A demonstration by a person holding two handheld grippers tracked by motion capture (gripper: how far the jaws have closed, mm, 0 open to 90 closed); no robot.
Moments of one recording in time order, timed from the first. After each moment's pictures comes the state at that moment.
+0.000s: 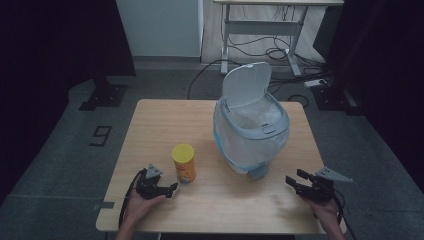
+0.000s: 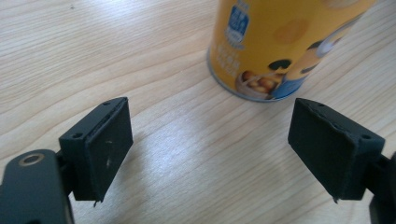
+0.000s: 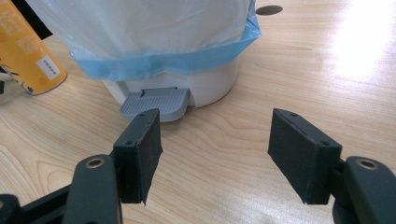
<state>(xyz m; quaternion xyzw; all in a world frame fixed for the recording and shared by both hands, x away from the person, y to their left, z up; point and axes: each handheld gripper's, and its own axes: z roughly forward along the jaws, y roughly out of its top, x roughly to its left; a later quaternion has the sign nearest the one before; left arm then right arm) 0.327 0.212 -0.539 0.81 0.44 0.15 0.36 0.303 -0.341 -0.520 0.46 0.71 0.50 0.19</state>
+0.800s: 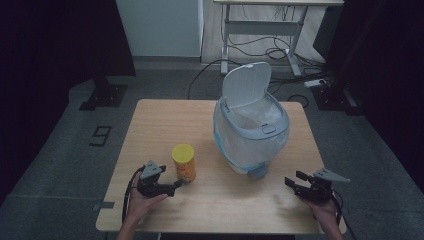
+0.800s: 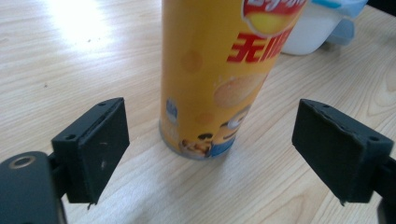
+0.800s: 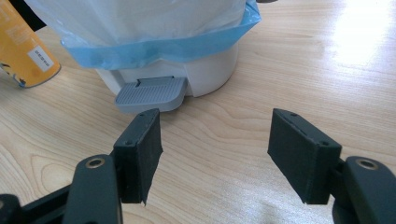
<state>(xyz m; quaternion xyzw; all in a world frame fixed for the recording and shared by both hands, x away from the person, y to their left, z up) 0.320 0.204 -0.509 0.78 0.39 0.15 0.46 0.304 -0.338 -0.526 0.47 0.71 0.49 0.18</state>
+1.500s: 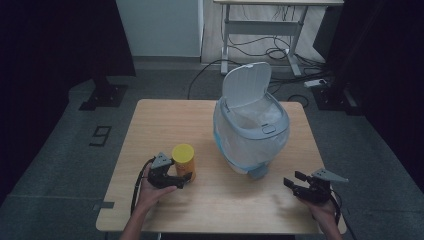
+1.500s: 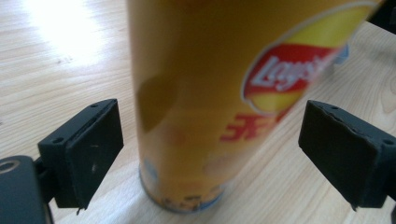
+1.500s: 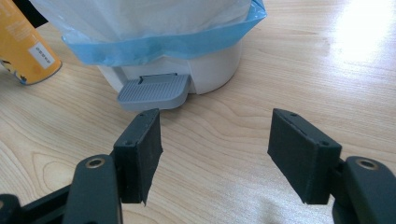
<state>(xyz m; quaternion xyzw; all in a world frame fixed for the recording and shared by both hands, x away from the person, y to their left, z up) 0.349 0.179 -0.510 0.79 0.38 0.13 0.47 0.304 -0.336 -0.526 0.47 0.71 0.49 0.18</state>
